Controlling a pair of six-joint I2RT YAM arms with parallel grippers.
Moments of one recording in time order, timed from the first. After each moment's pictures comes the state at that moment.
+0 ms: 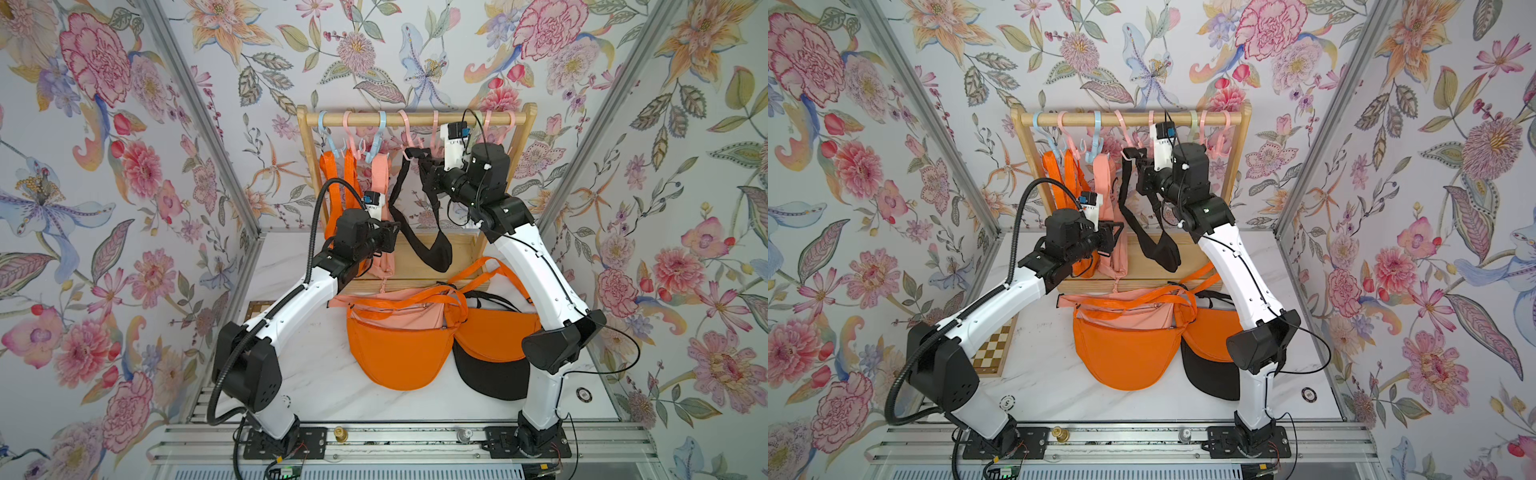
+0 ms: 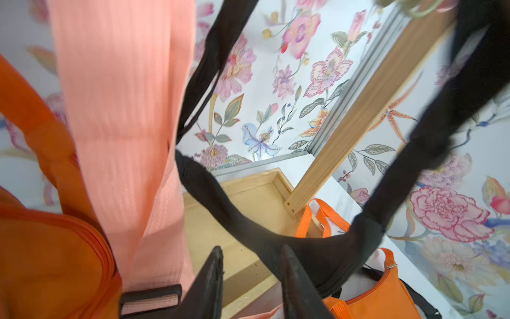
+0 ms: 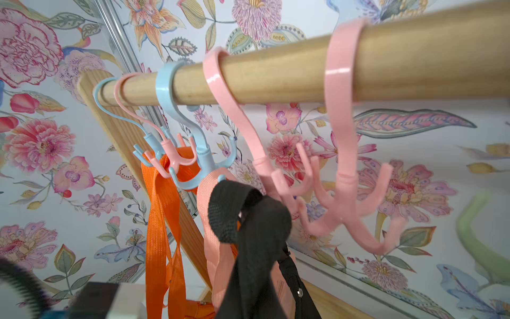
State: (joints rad) left arm -0.51 1.69 1.47 -0.05 0.11 -0.29; right arm 0.50 1.95 2.37 -0.43 -0.15 0.19
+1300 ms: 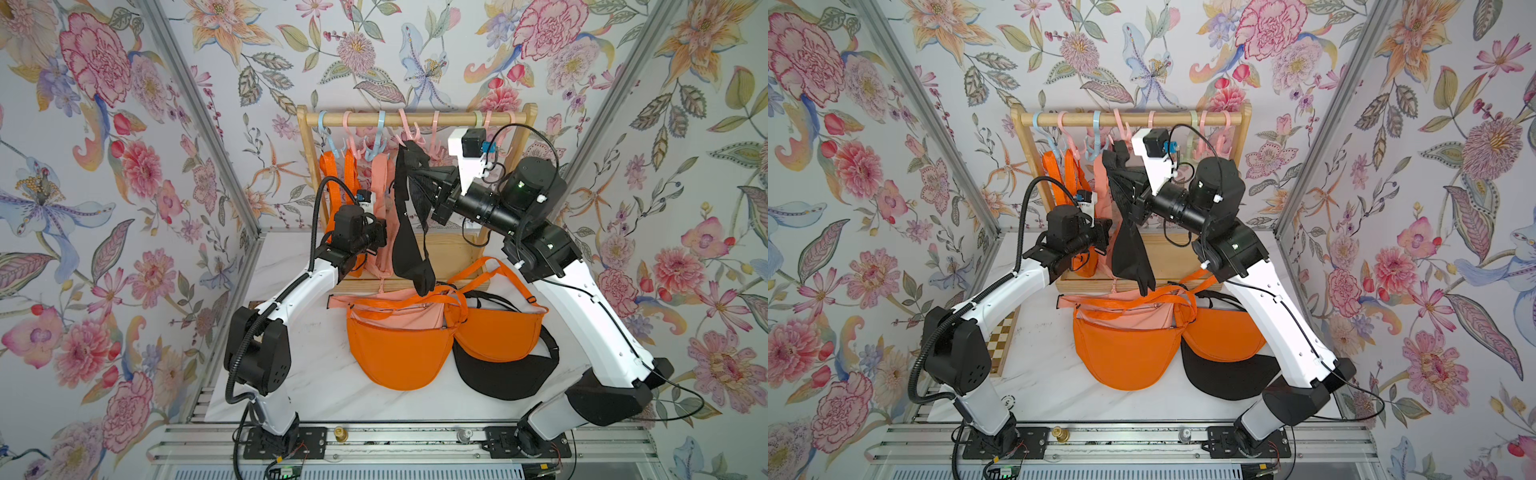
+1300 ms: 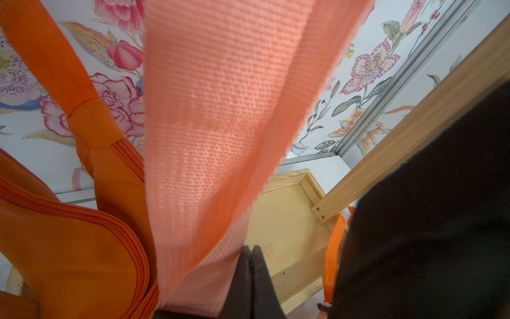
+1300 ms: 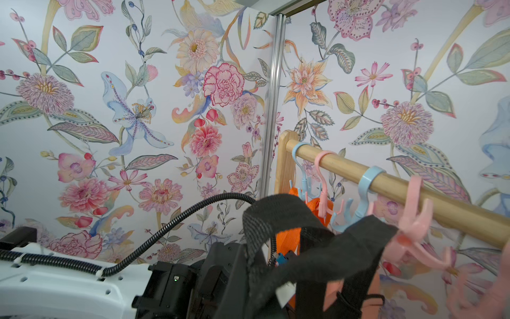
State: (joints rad) left arm -0.44 1.76 1.52 -0.04 0.10 -0.29; right arm 0.65 1.53 2.00 -0.26 -0.42 -0.01
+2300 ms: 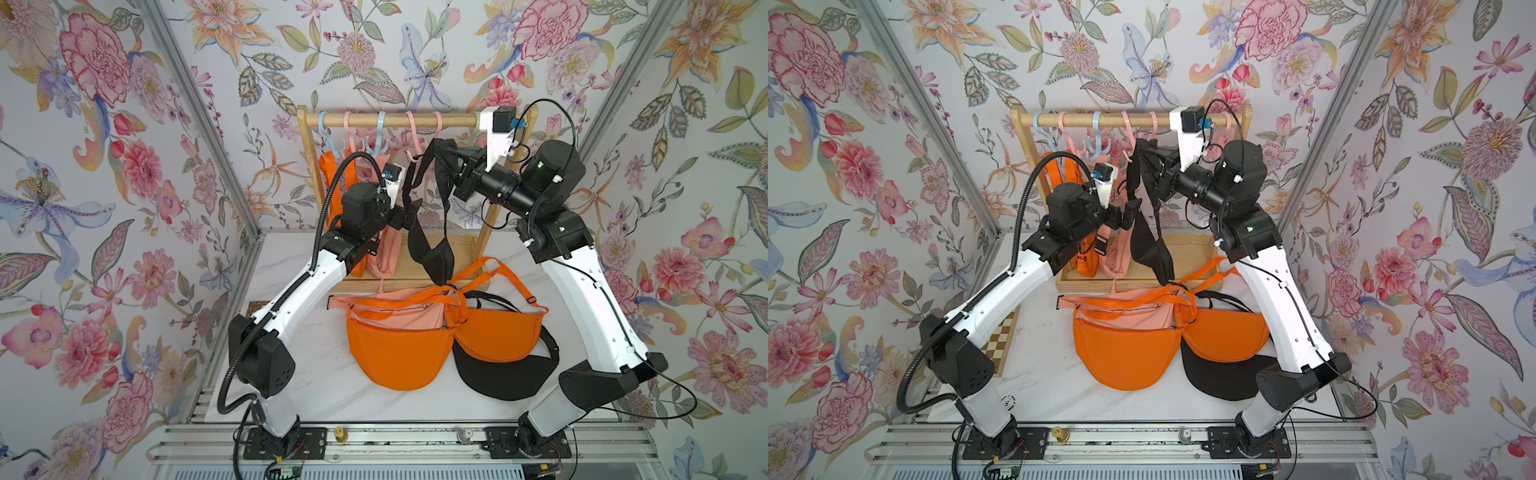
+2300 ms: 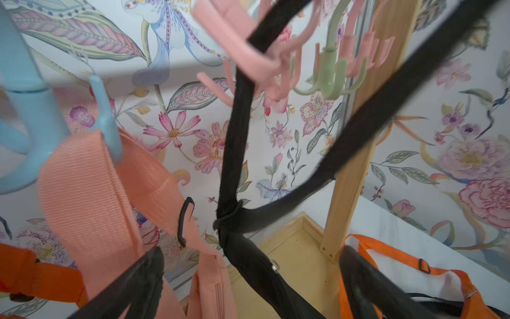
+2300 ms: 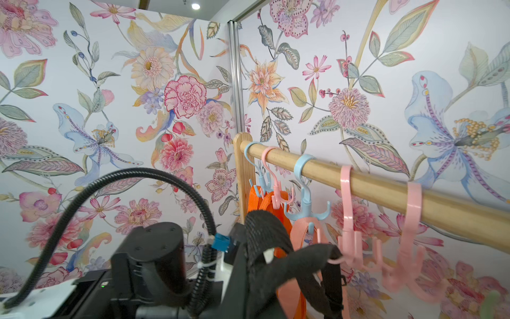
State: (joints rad) left arm -0.55 1.82 1.84 -0.11 0.04 0.08; right arm 0.45 1.63 2.13 -0.26 -0.53 0.17
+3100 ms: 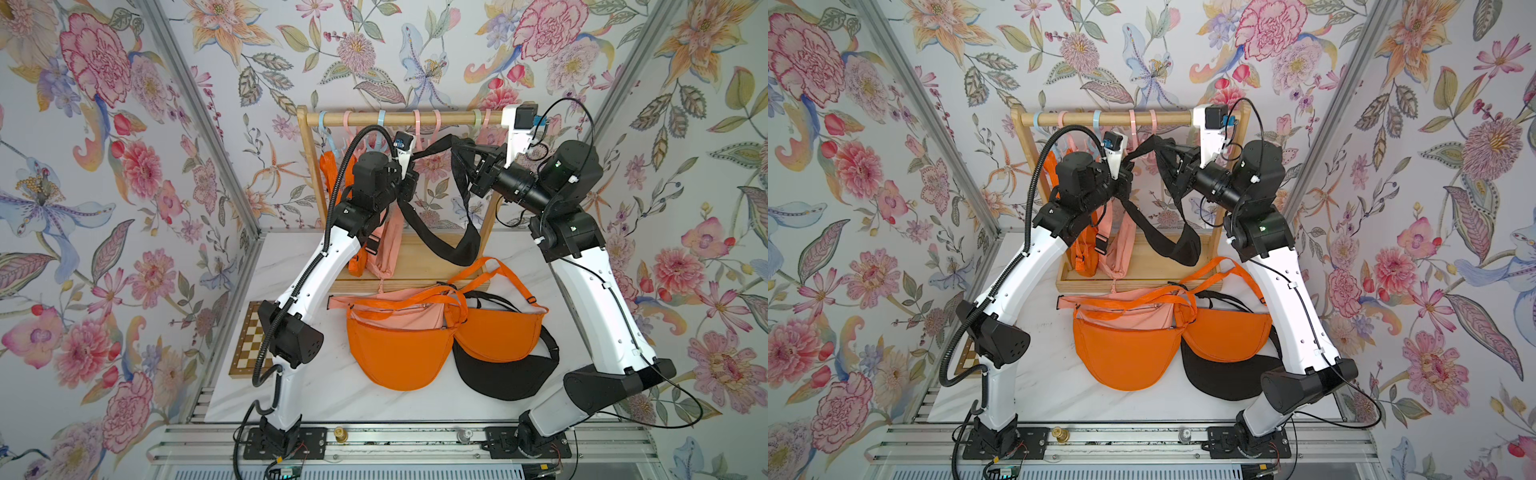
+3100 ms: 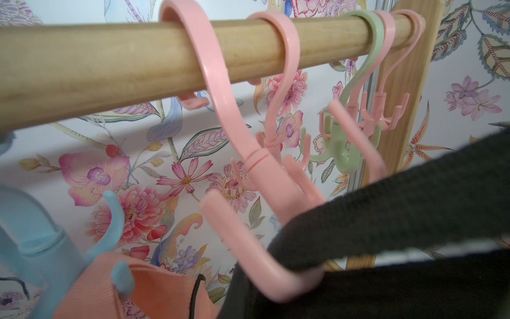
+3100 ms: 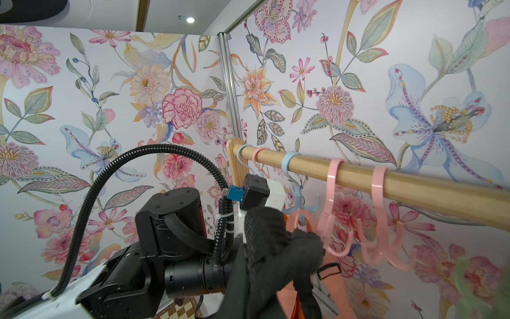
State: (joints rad) left arm -0.55 2.07 2.40 -0.34 0.00 0.10; right arm 0.36 1.61 2.07 -0.19 -0.59 0.29
